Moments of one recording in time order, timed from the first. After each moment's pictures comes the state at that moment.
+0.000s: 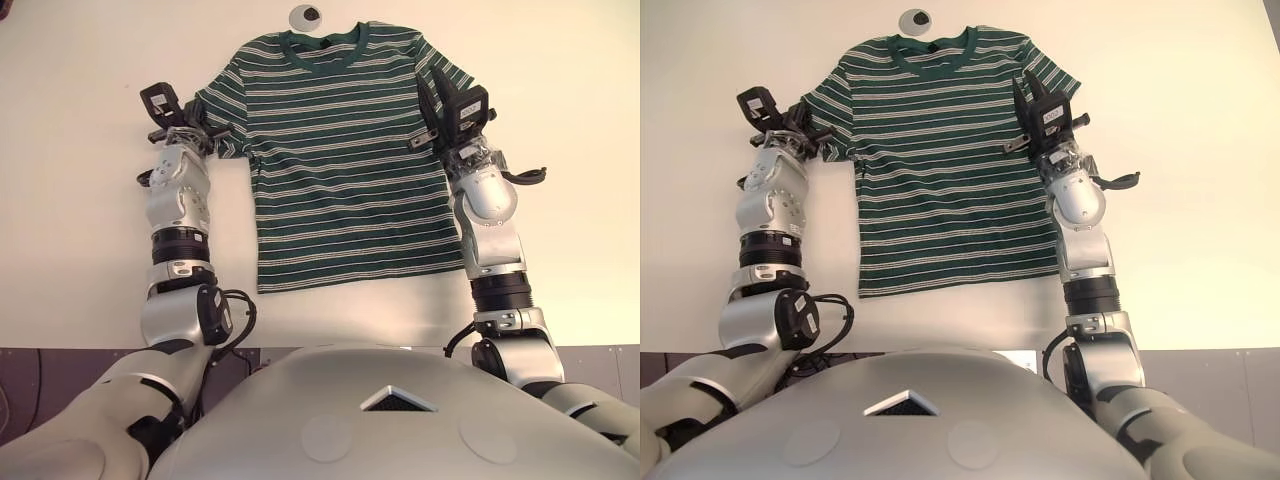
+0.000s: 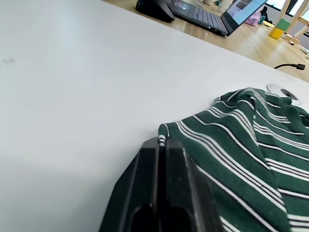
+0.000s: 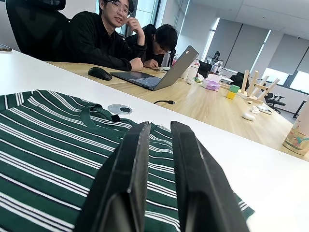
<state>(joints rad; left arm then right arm) -0.42 0.20 0.31 0.63 -0.28 0.17 -0.09 -0.16 -0.17 0.08 0.20 -0.05 -0.24 0.23</state>
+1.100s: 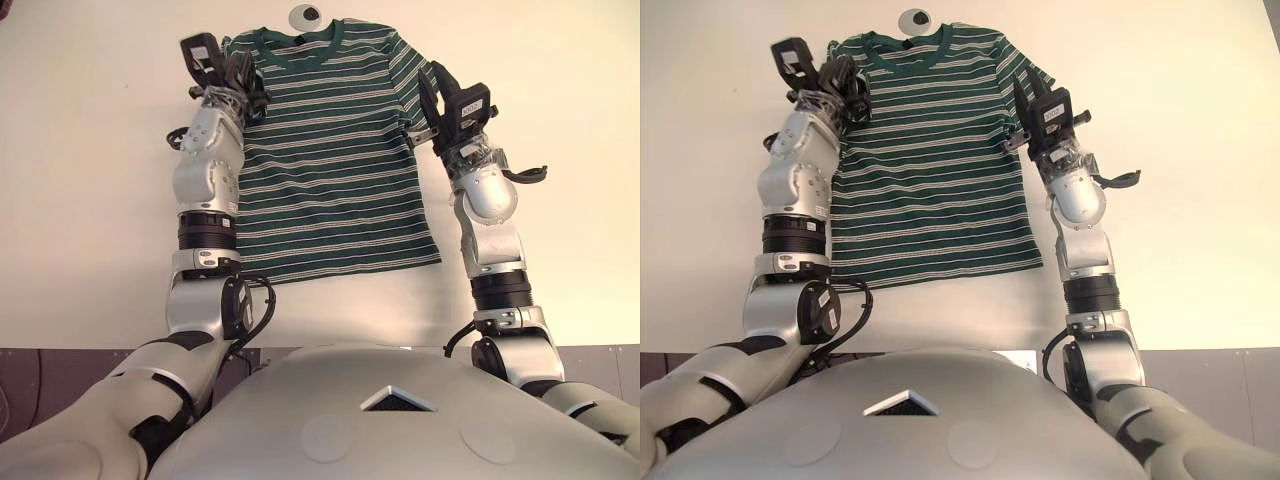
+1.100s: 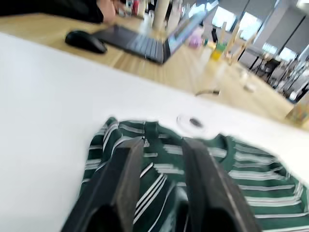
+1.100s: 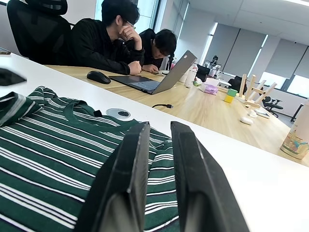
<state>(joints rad) -0.49 0.06 0.23 0.39 -0.32 0.30 -0.09 -0.16 -0.17 0.08 0.21 -0.05 -0.27 0.22</state>
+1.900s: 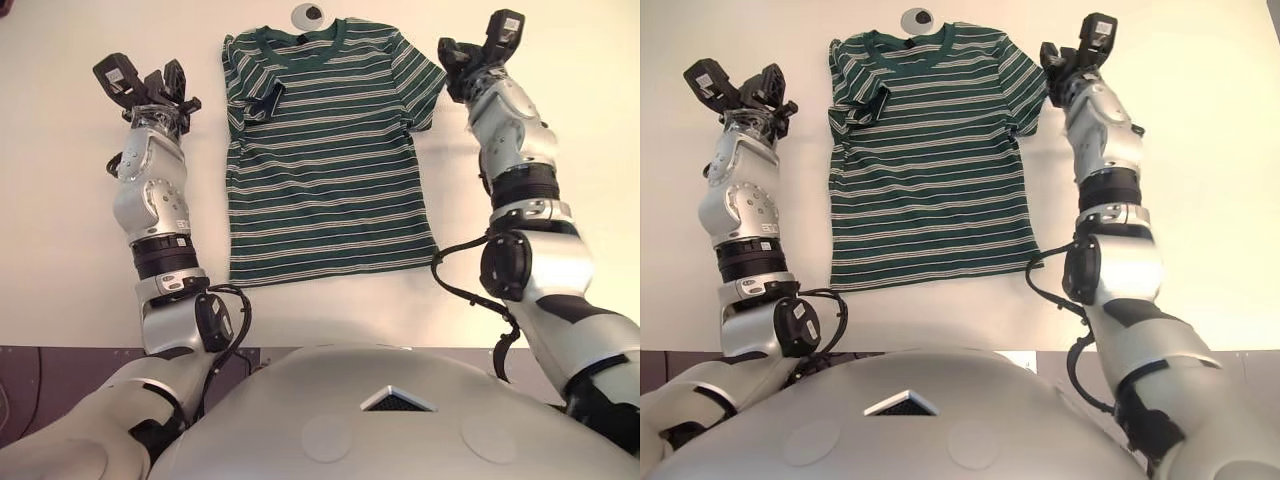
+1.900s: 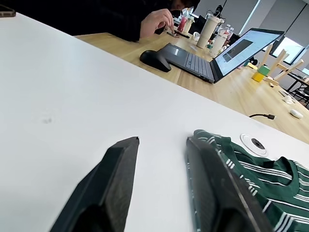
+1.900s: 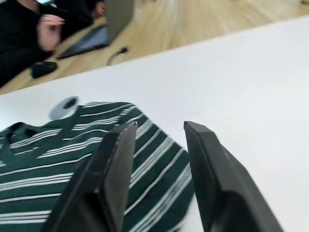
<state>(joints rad) -0.35 0.16 0.38 0.27 -0.38 0.34 -0.07 -0.76 -0.18 -0.27 0.94 0.27 0.21 0.22</state>
